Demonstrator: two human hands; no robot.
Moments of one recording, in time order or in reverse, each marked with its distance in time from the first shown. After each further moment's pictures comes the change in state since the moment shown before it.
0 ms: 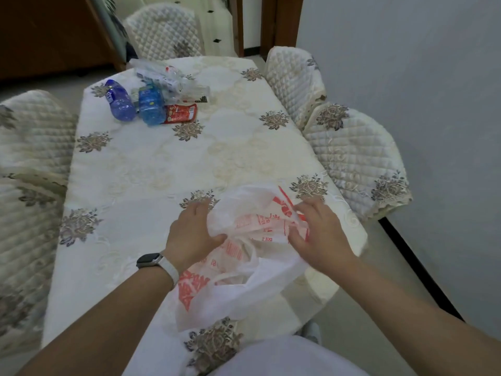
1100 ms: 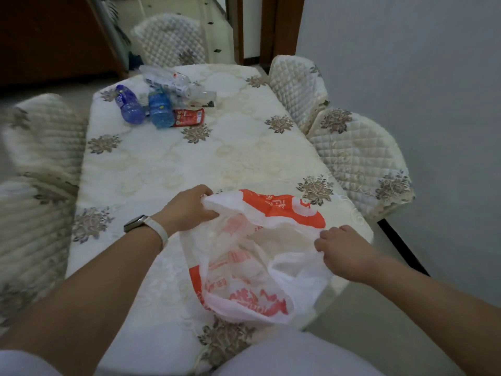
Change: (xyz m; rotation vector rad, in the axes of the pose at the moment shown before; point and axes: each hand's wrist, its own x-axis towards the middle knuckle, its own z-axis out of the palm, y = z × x) left_hand 0.032 -0.037 -0.053 -0.172 -0.150 0.002; right_hand -0.025 0.040 -0.004 -0.651 -0.584 -0.299
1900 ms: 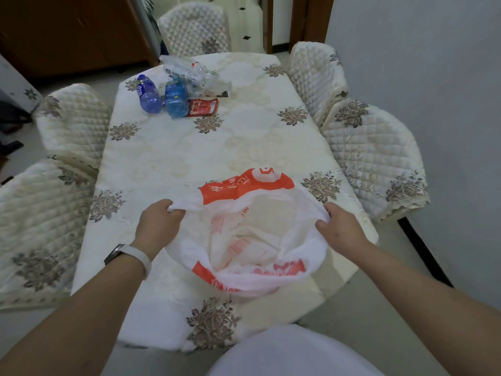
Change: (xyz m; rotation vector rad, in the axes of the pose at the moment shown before) left_hand -0.061 -0.012 0.030 -0.229 0.438 -0.302; right_hand 0.027 0.031 -0.005 0.933 0.144 0.545
